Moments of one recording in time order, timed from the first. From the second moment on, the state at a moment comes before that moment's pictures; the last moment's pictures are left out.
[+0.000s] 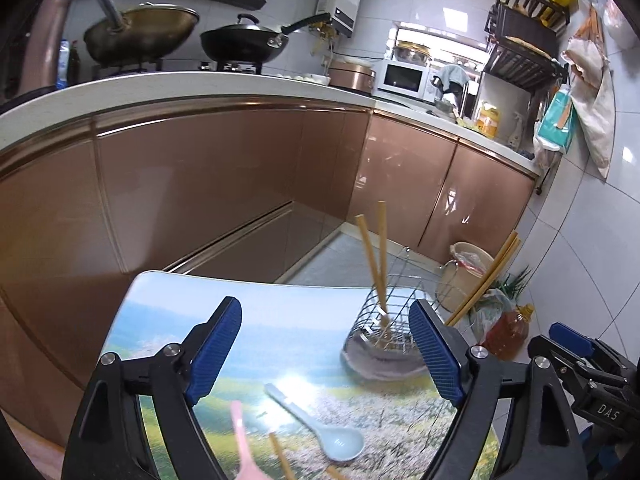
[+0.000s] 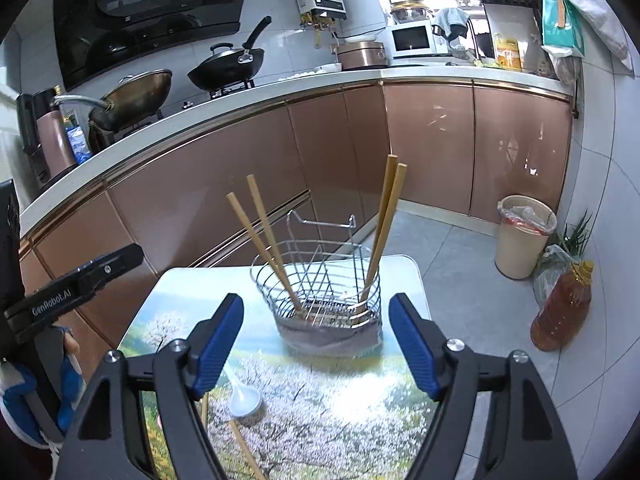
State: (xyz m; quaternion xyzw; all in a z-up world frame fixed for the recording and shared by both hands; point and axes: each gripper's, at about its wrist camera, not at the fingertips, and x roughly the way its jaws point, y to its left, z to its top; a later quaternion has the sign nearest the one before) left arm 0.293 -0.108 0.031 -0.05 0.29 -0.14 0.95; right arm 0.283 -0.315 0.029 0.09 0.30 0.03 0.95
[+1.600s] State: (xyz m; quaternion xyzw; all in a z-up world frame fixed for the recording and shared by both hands) left arm 0.203 0.029 -0.030 -0.13 0.44 -0.06 0.89; right arm 0.189 -0.243 0.024 0.03 0.32 0.13 0.94
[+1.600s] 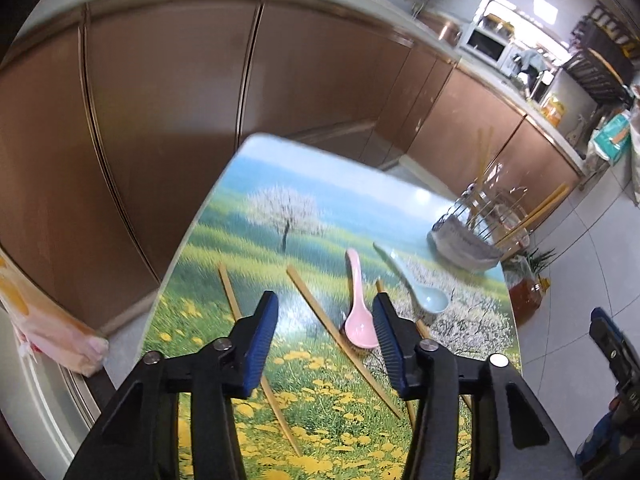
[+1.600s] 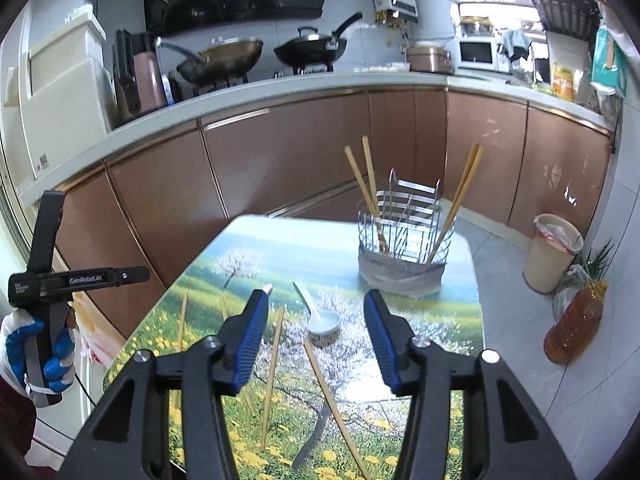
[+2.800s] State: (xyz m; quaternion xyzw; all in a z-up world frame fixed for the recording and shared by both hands) left arm 0.326 0.004 -0.156 -0.11 0.65 -0.02 0.75; right arm 0.321 -0.178 -0.140 -0.09 0.58 0.22 0.78
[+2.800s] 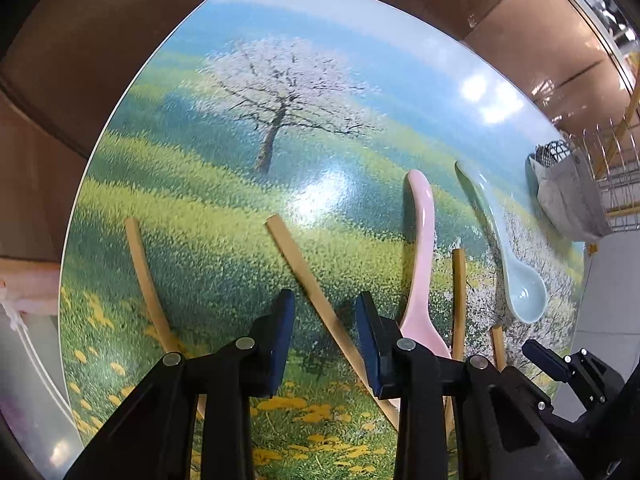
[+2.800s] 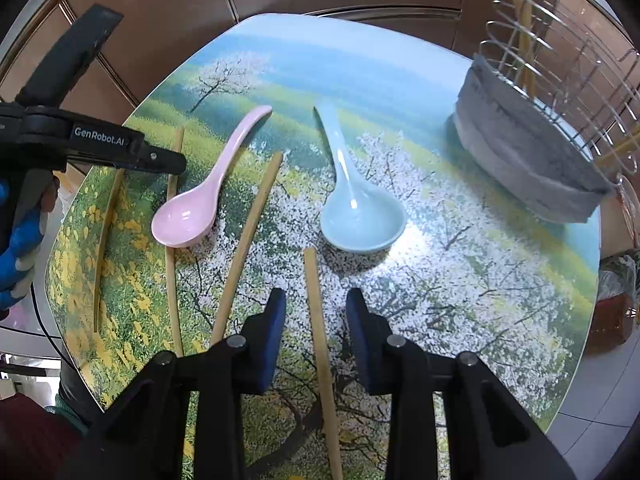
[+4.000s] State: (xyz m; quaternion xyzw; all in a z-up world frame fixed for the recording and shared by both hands) left arm 0.366 -0.031 -0.164 -0.02 0.65 -0.07 0.76; right arm 0.343 -0.154 -0.163 -0.14 0.60 0.20 0.76
